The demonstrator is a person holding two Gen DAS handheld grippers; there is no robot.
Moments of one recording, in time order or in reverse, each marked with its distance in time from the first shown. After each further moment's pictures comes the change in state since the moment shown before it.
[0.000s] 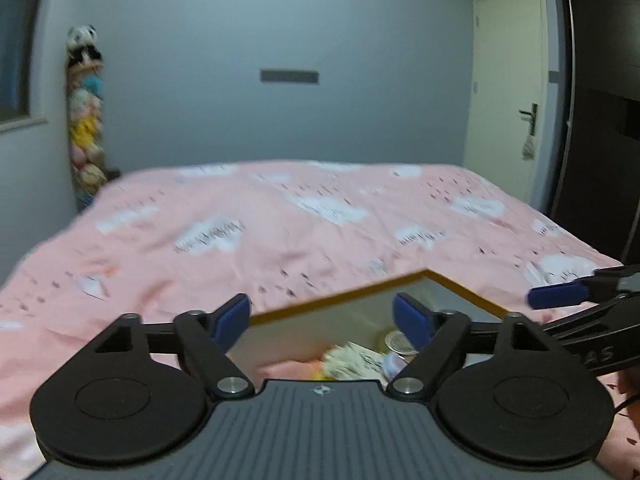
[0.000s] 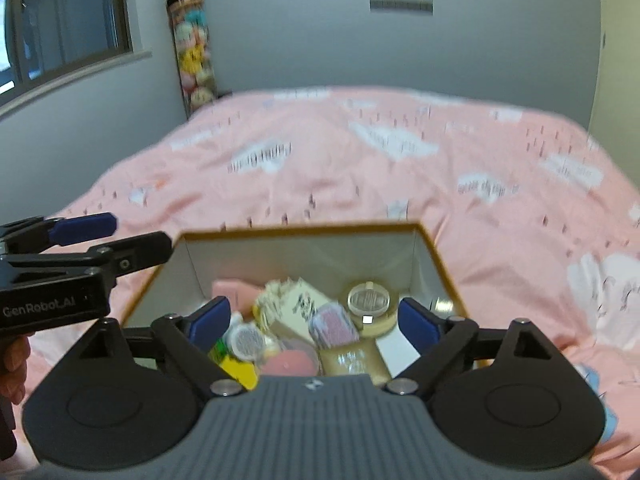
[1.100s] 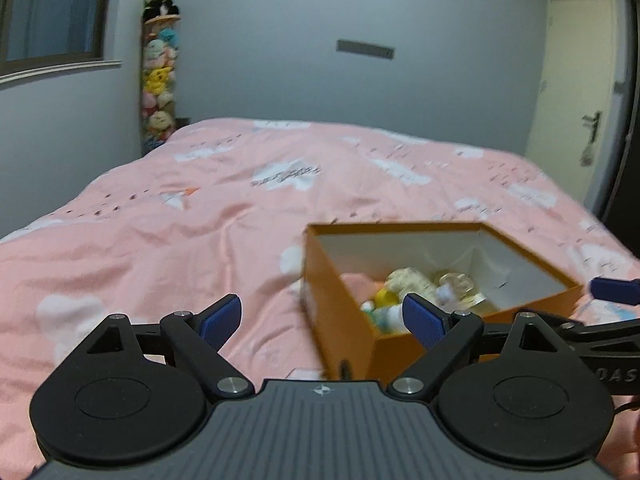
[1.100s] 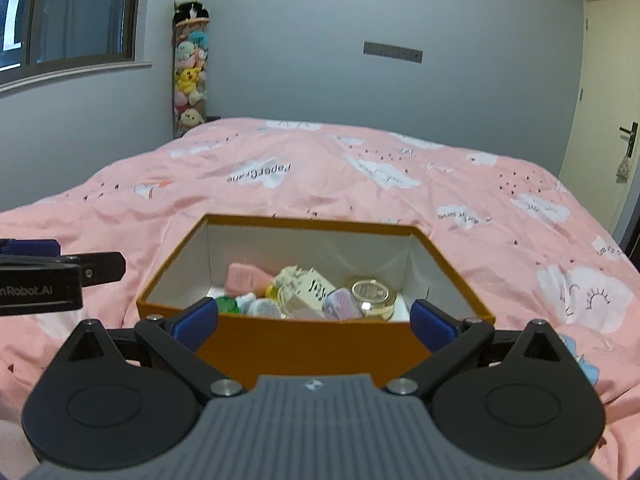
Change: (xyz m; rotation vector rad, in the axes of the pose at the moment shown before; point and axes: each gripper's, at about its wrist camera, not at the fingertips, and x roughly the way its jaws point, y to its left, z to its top) left arm -0.044 0.027 -0.060 -0.144 0.113 0.172; right arm -0.036 0.059 -0.063 -0.087 -0.093 -0.112
